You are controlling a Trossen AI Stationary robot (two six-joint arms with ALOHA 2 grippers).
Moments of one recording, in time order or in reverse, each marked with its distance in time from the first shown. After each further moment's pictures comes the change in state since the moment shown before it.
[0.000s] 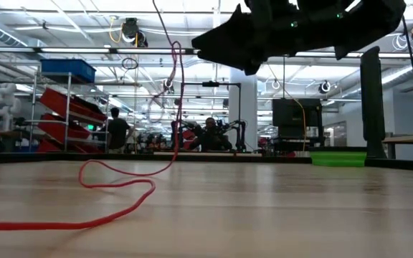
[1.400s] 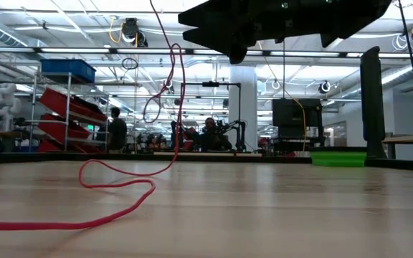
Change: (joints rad) left arm -0.046 0.000 0.000 -0.020 -0.020 -0.007; right arm -0.003 0.009 0.106 -0.092 -0.123 0.036
